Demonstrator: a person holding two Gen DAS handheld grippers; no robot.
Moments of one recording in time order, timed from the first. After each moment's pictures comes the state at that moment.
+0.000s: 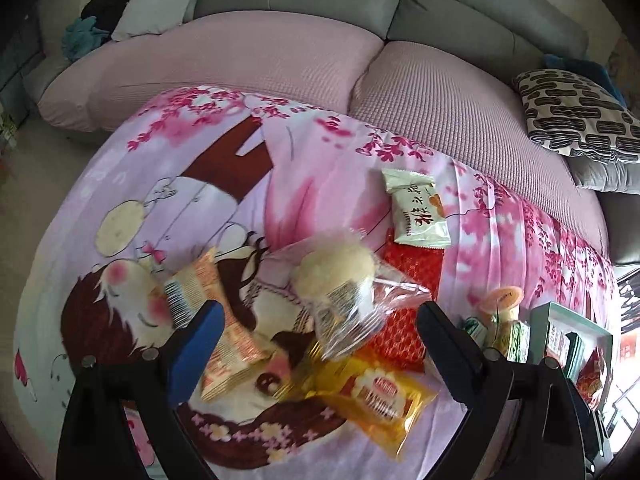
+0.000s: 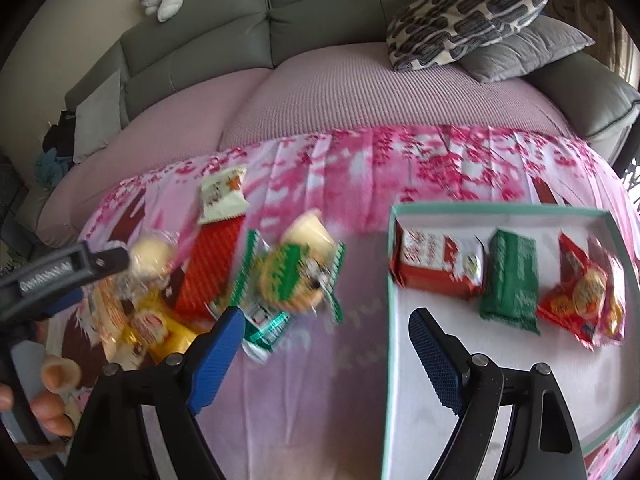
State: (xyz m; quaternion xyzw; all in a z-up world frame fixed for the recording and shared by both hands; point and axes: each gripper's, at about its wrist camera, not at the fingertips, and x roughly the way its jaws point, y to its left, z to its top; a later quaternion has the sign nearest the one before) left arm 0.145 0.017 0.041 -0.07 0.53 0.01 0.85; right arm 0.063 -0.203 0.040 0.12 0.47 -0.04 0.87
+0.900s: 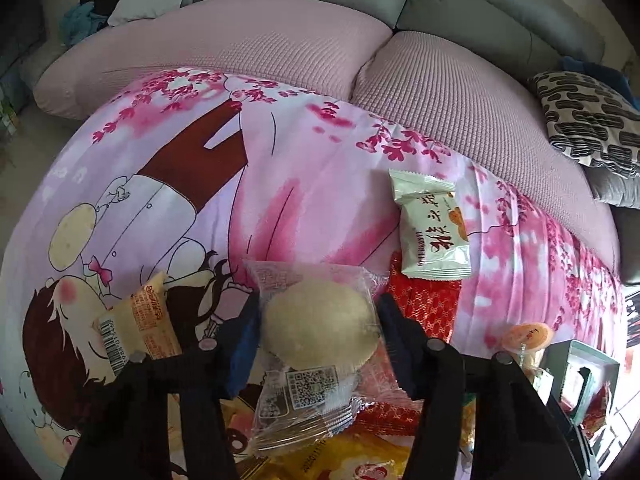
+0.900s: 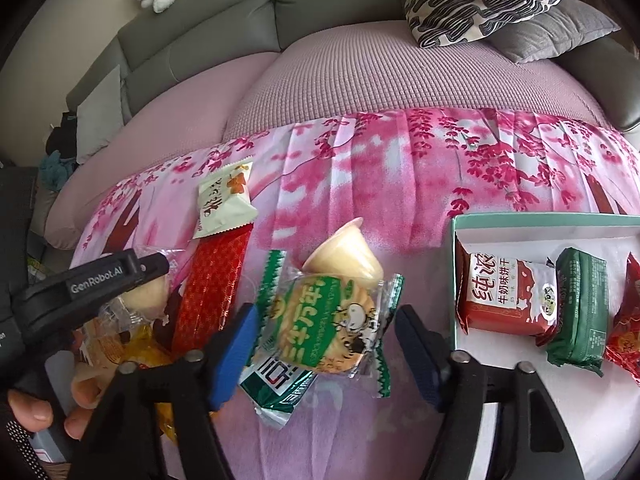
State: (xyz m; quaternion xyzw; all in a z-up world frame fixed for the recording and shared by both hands) left arm 0.185 0.007 0.001 -0.09 0.54 0.01 0.84; right arm 0.111 -0.196 0.004 0.15 0.49 -0.02 0.86
